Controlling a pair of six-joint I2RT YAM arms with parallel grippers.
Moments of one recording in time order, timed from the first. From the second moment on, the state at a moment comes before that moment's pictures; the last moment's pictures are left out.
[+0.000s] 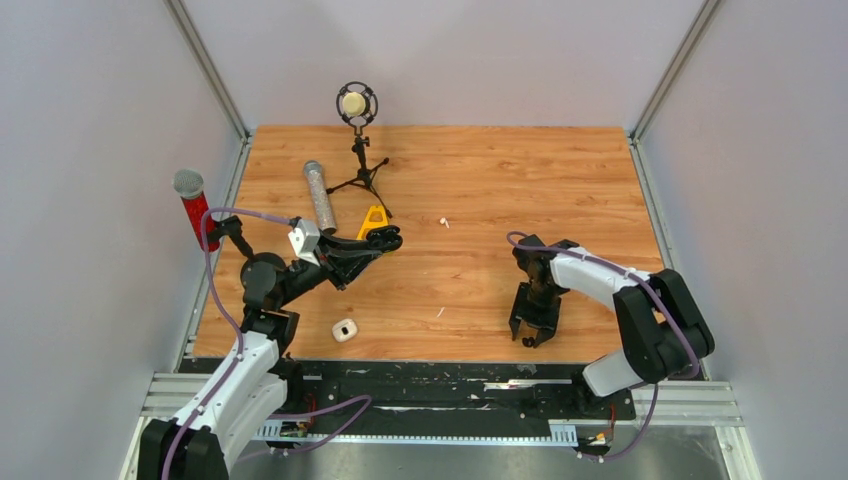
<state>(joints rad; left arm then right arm) -0.21 0.73 0.27 0.76 0.80 -0.40 0.44 1.49 0.75 -0.92 -0.10 0.78</state>
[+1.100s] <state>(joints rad) -0.21 0.73 0.27 0.76 0.80 -0.40 0.50 2.01 1.35 -1.01 -0.20 0.68</state>
